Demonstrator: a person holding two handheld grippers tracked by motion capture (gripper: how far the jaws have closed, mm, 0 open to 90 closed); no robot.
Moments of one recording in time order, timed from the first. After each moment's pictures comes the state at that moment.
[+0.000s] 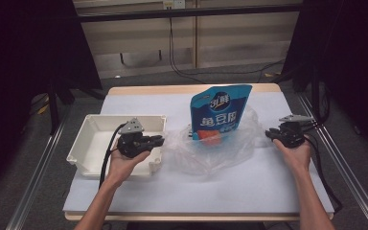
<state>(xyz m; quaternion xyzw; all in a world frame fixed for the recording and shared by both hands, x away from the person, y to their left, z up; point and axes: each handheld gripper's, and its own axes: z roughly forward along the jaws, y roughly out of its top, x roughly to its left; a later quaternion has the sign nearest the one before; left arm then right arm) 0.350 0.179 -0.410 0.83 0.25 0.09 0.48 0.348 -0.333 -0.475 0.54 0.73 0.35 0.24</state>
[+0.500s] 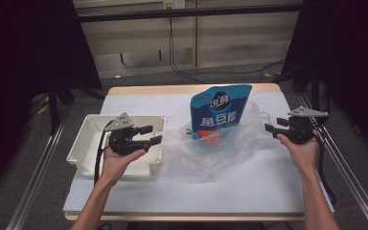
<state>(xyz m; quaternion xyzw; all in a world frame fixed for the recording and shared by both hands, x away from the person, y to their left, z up) 0.343 0.193 -0.386 0.80 0.27 0.11 0.52 0.332 -0.332 -0.430 0.51 0.71 0.41 0.26</state>
